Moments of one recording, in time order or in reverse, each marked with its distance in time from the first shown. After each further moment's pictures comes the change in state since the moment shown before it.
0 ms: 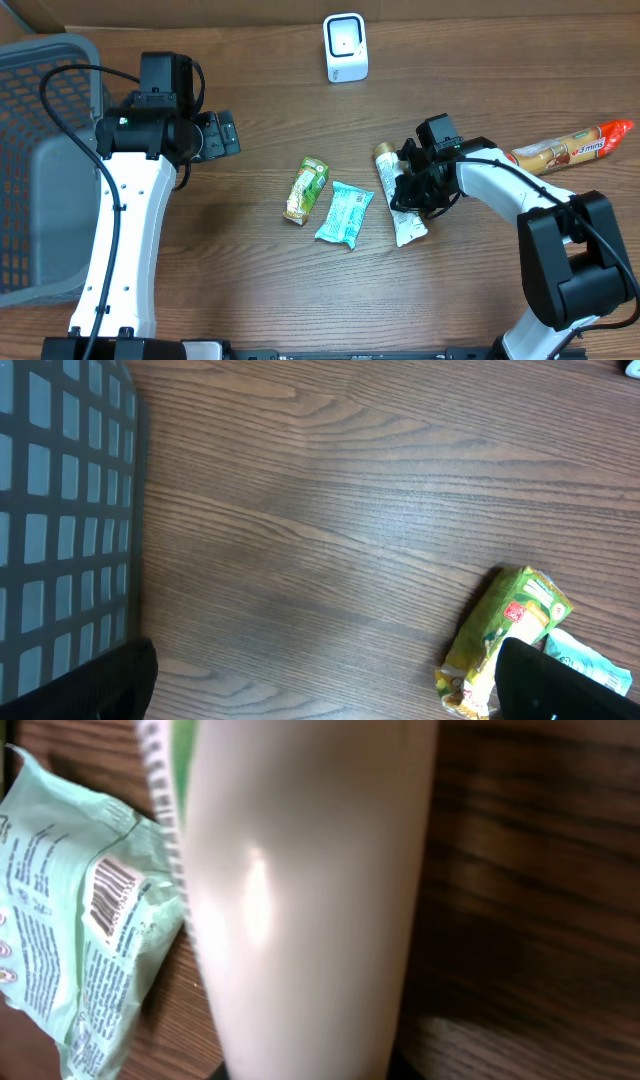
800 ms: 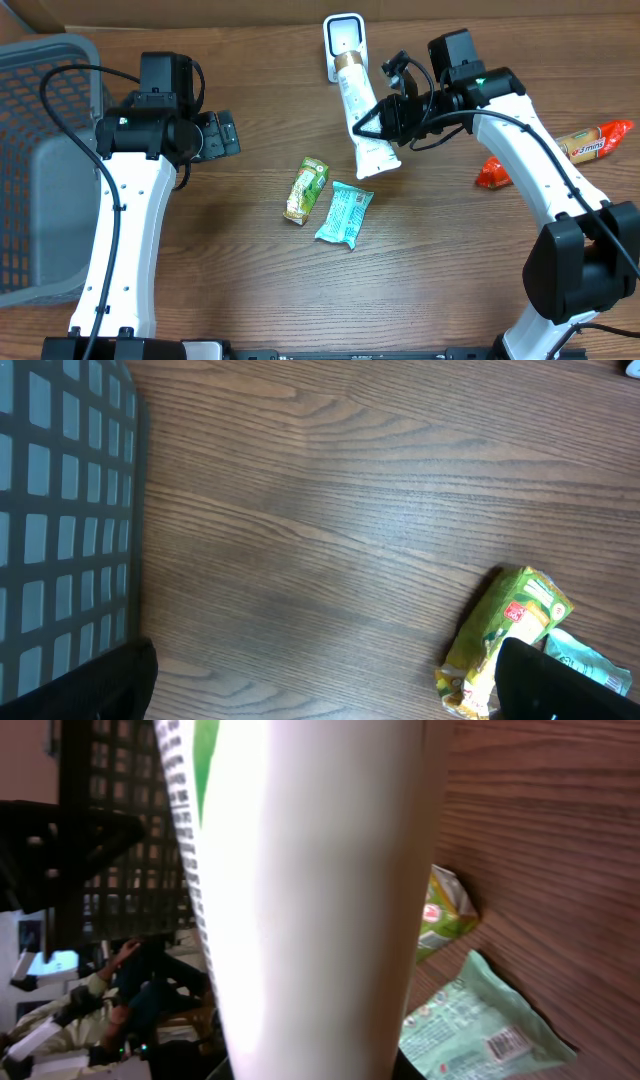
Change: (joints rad) left arm 0.000 0.000 0.000 0.000 0.000 0.000; right arm -0.039 0.019 0.523 -0.162 -0.528 -0.009
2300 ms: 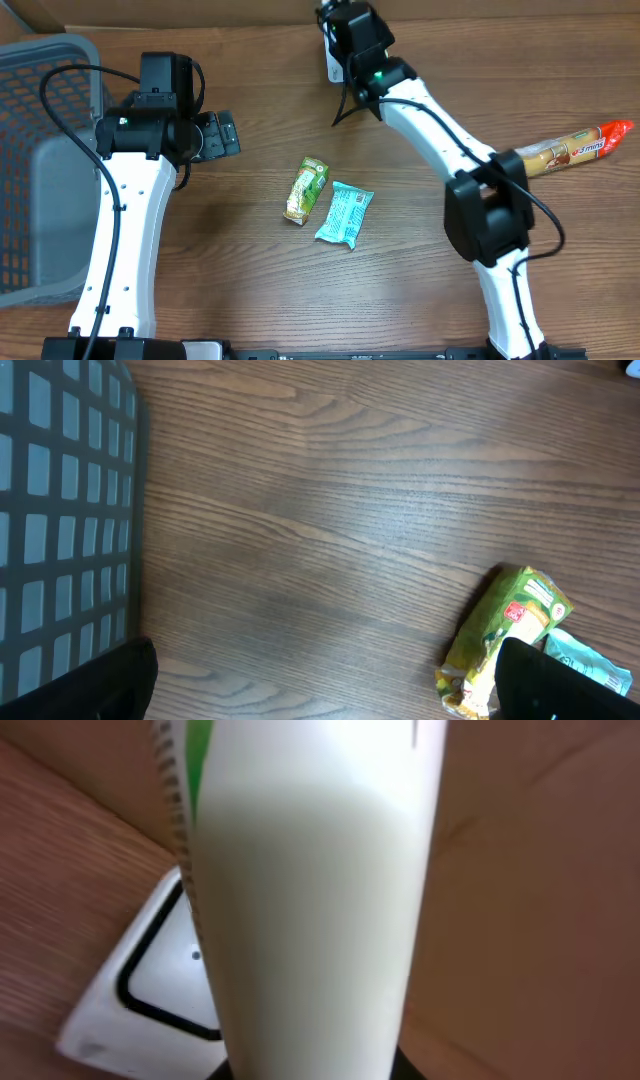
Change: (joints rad) left arm 0.000 0.000 0.000 0.000 0.000 0.000; right arm 0.220 0.455 0.418 0.648 1.404 -0.626
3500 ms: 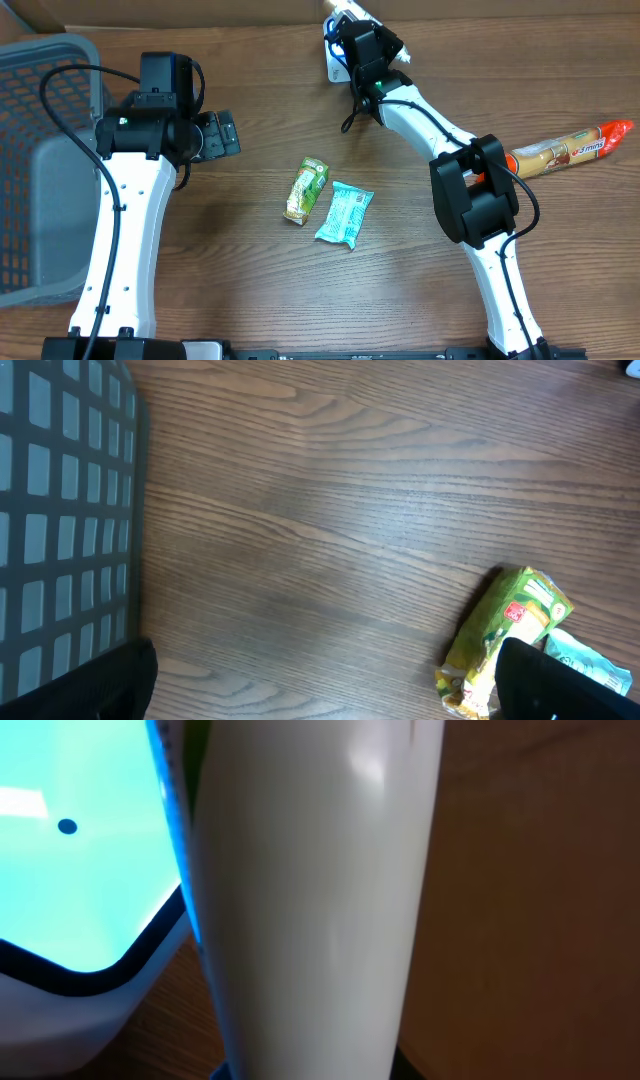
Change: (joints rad) left arm 0.000 0.000 0.000 0.000 0.000 0.000; right arm -0.047 0.149 0.000 0.106 0.154 -0.287
